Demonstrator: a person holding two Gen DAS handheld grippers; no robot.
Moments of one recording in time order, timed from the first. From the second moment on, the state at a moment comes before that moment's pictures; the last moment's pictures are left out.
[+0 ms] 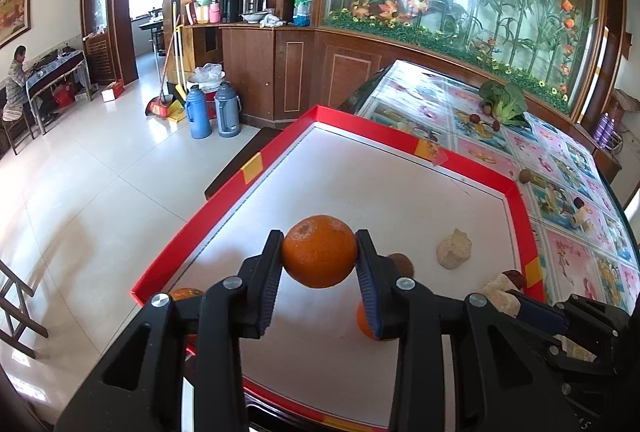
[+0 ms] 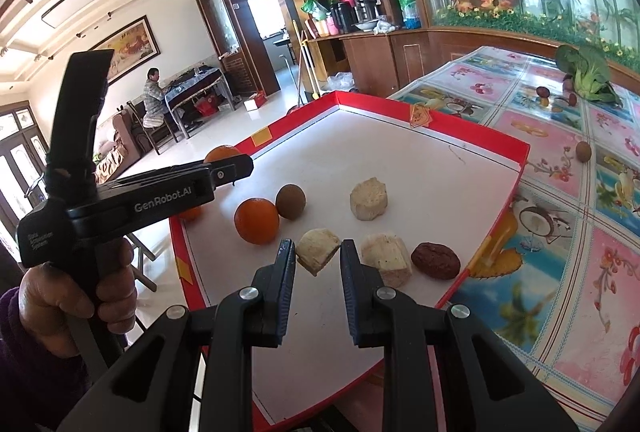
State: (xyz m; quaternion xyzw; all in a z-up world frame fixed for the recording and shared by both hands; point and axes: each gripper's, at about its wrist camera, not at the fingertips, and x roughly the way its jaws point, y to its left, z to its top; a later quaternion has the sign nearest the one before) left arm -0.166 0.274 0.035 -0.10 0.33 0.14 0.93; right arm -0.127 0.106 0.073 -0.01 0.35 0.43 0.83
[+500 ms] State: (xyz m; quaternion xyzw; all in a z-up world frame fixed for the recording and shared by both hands) left arm -0.157 0.284 0.020 -0.10 0.35 0.16 0.92; right arm -0.130 0.118 0.068 -0.04 0.35 0.46 0.82
